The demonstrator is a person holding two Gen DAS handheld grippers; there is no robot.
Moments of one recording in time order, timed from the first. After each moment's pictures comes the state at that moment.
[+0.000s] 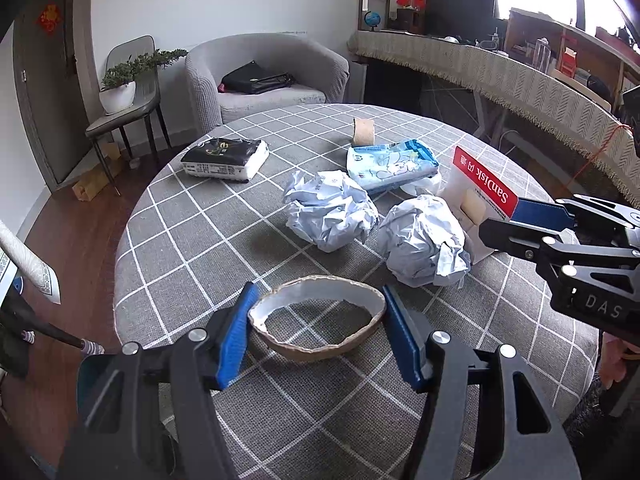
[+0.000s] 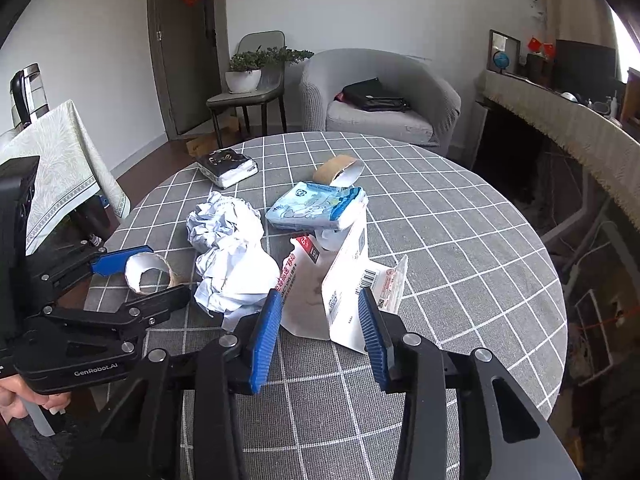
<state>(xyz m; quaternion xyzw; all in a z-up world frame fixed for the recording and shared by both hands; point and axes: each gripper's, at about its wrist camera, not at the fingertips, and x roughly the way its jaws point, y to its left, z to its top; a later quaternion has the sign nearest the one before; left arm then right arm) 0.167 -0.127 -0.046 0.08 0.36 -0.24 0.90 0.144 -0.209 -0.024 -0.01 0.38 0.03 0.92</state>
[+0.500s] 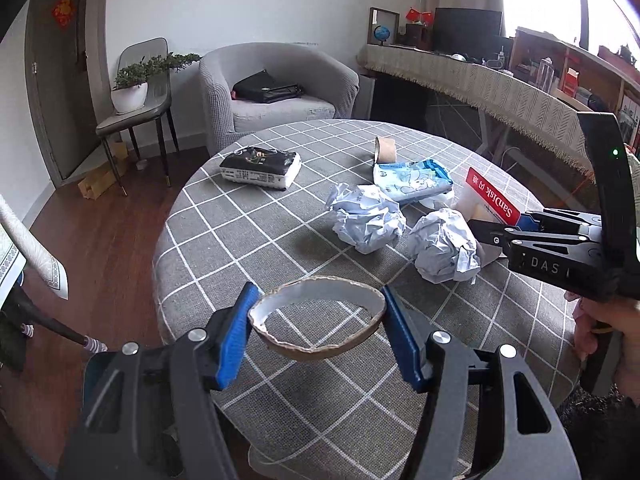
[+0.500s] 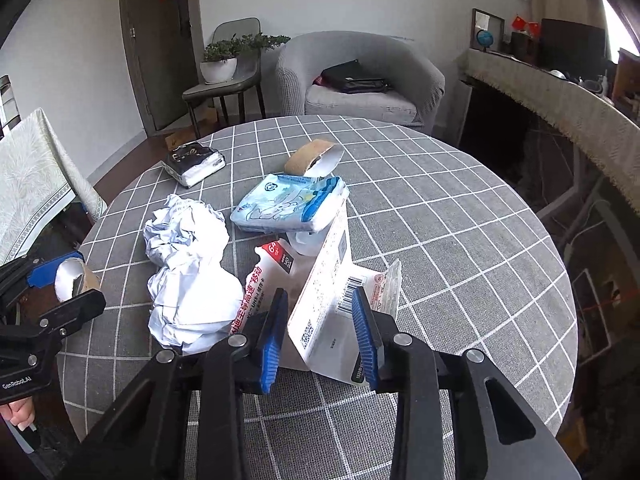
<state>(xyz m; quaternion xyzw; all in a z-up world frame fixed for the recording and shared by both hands) 0.158 -0.091 -0.030 0.06 0.35 -0.23 0.91 0.171 -0.218 -0.042 0.01 0.41 -0.01 0.91</state>
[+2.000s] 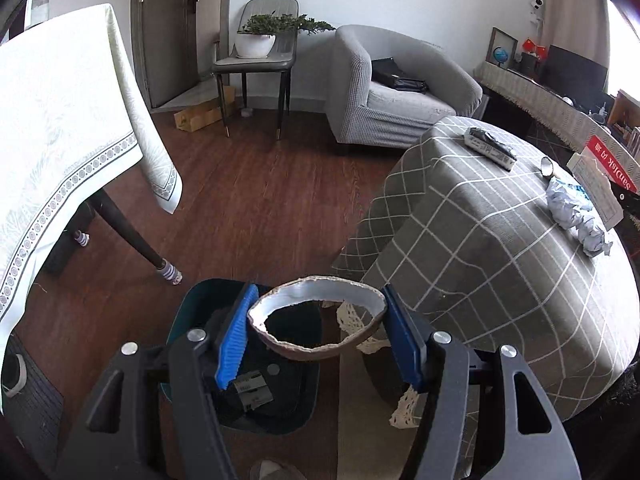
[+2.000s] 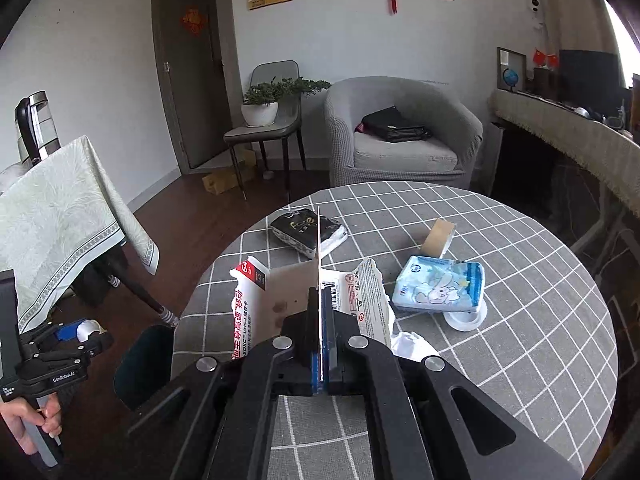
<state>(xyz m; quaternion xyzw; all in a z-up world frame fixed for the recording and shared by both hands) 0.164 0.118 -0.060 -0.02 0.40 -0.07 0.92 0.183 -0.102 0.002 0.02 0.33 0.05 0.94</state>
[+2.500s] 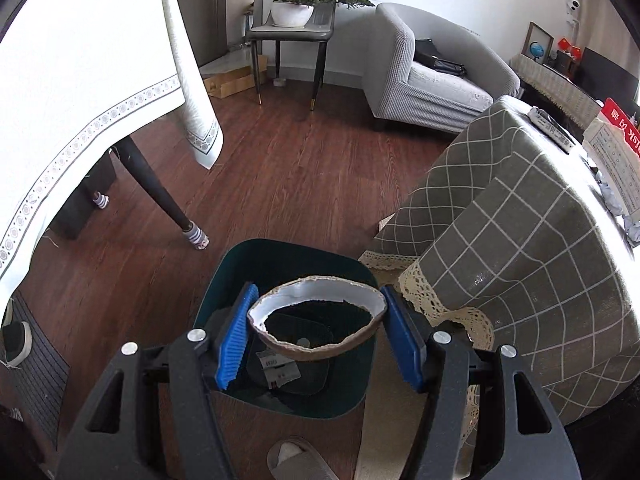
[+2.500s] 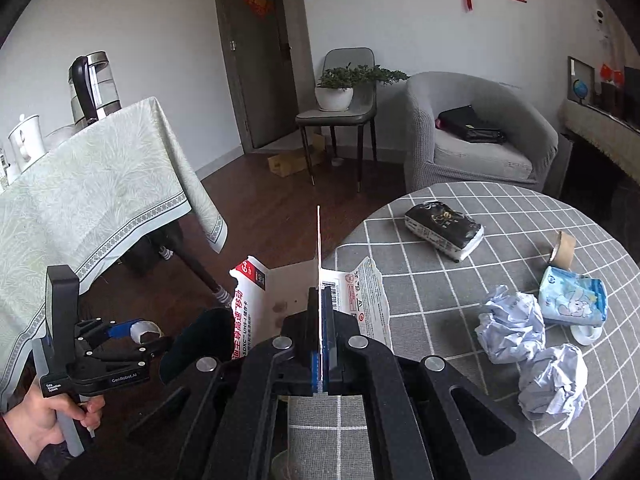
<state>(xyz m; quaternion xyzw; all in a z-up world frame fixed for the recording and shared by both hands) 0.170 0.176 -0.101 -0.04 0.44 -0.02 0.90 0.199 -0.012 -0.012 0.01 0.35 0.16 0.92</state>
